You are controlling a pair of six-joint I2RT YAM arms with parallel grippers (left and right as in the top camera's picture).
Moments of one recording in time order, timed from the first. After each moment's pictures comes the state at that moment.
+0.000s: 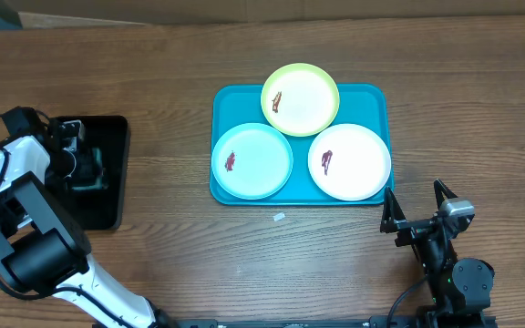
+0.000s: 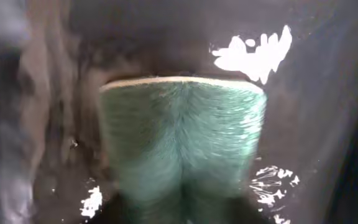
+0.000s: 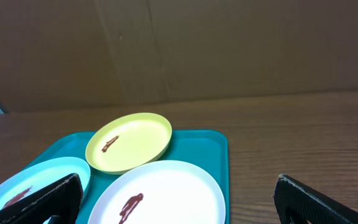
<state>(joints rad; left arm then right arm) 0.56 2.02 1.36 -0.71 0.11 0.40 0.07 0.02 0.02 -0.03 -0.12 0.15</state>
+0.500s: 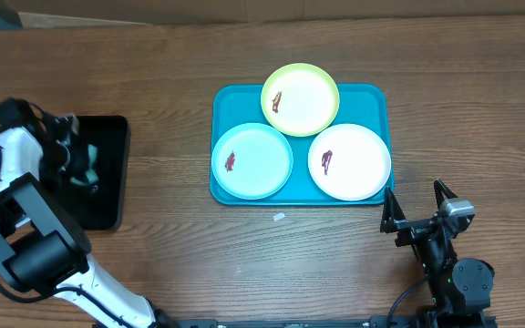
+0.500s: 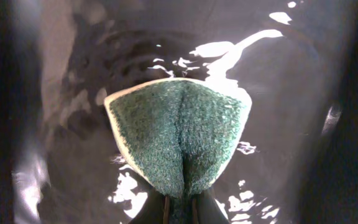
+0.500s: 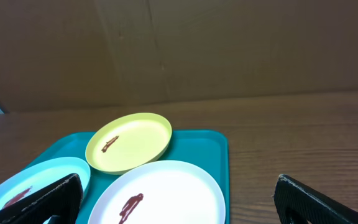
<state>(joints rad) 0.56 2.02 1.48 -0.85 0.13 0.36 0.07 0.02 0.02 -0.03 -0.12 0.15</state>
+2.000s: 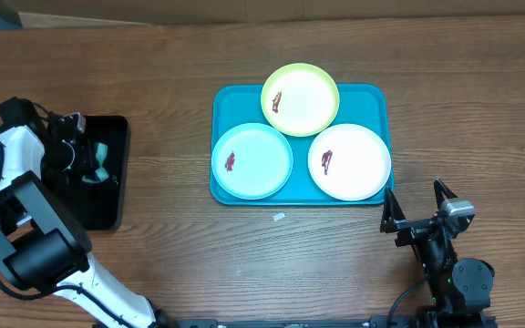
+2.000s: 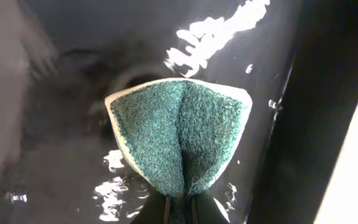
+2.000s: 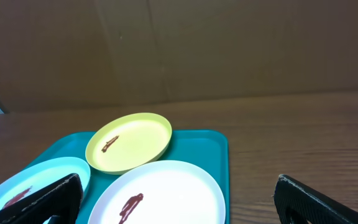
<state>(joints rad) 0.56 2.03 1.46 -0.87 0.22 0.34 0.07 0.02 0.02 -0.03 -0.12 0.15</state>
